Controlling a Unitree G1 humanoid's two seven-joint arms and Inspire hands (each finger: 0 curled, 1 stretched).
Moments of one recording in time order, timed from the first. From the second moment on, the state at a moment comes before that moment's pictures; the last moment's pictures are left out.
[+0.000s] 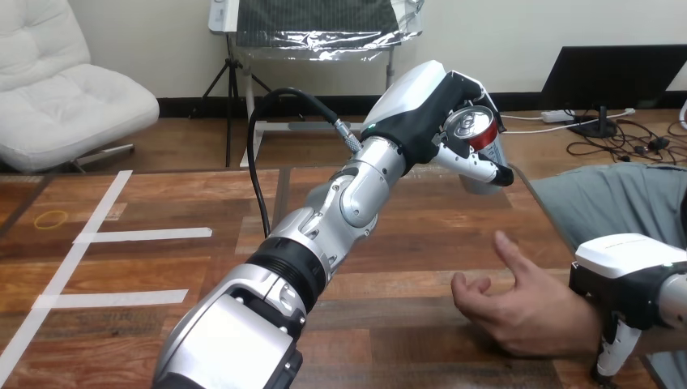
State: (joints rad) left arm -1.08 -0.08 -0.30 1.22 0.48 -0.32 0.13; right arm -0.16 -0.91 0.23 0.07 -0.79 0.00 0.57
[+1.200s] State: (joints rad) left arm -1.08 -0.08 -0.32 1.22 0.50 -0.32 0.13; right arm -0.17 -0.91 0.19 0.07 -0.77 -0.04 0.57
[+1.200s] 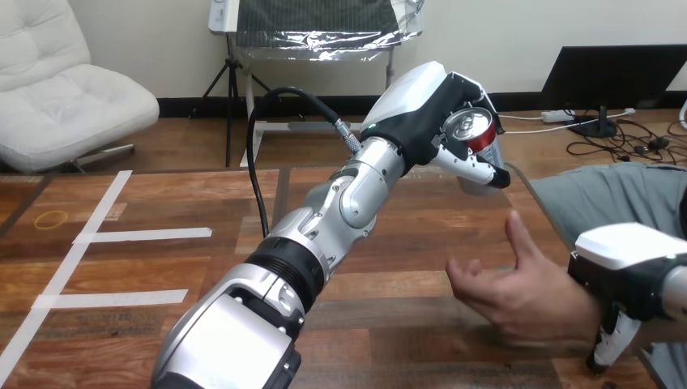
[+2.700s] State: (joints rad) left arm -1.08 -0.08 -0.32 1.22 0.50 -0.32 0.13; right arm -0.42 -0.91 0.20 0.12 -0.79 -0.10 0.66
